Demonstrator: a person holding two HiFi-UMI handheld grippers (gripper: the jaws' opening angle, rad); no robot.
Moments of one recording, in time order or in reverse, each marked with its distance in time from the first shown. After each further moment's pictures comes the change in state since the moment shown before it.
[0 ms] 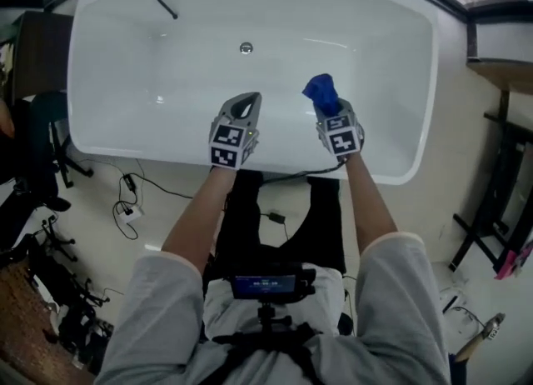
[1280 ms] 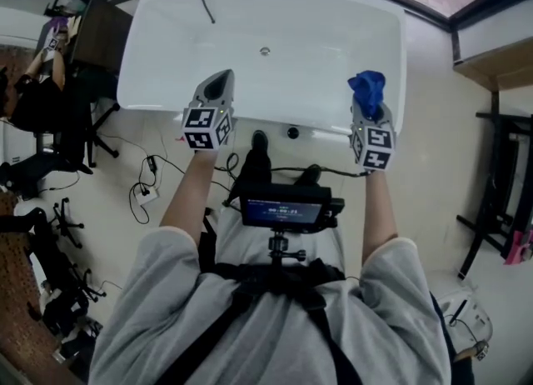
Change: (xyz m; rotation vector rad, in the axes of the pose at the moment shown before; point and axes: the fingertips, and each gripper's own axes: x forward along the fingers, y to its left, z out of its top) left arm -0.275 -0.063 0.130 0.067 -0.285 0.206; right arm -0.355 0.017 0.032 0.132 -0.466 -0.252
